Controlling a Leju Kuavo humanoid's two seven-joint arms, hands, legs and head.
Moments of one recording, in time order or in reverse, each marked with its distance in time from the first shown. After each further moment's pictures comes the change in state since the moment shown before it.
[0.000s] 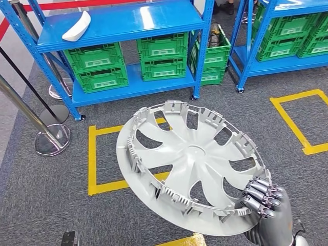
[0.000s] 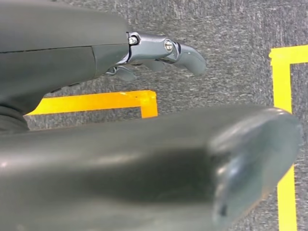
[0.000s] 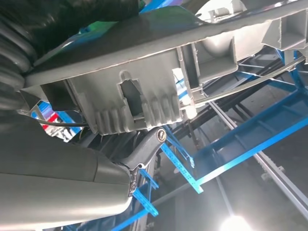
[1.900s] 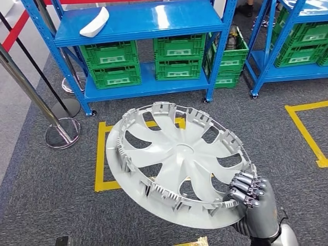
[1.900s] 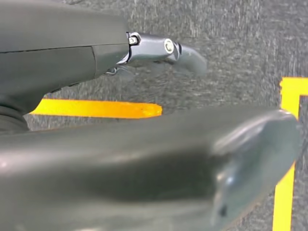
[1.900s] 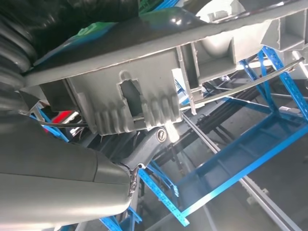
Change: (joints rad) left arm 0.019 0.022 0.050 -0.006 0.002 -0.001 -0.018; right arm -0.093 -0.028 0.091 0.074 -0.035 0.000 0.025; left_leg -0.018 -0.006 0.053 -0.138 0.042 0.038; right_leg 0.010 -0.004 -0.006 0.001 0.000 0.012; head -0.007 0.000
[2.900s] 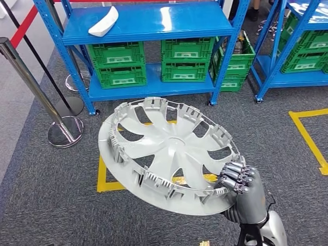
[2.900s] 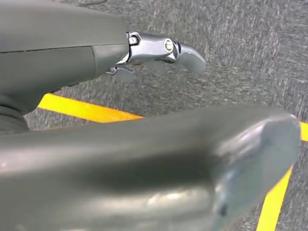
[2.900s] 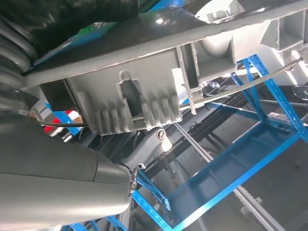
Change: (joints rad) left arm 0.021 -0.004 0.074 -0.017 0.066 -0.012 -0.015; right arm -0.117 0.006 0.063 0.074 -0.051 0.000 0.015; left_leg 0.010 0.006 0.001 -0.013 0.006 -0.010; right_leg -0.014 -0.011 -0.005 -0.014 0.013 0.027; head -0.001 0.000
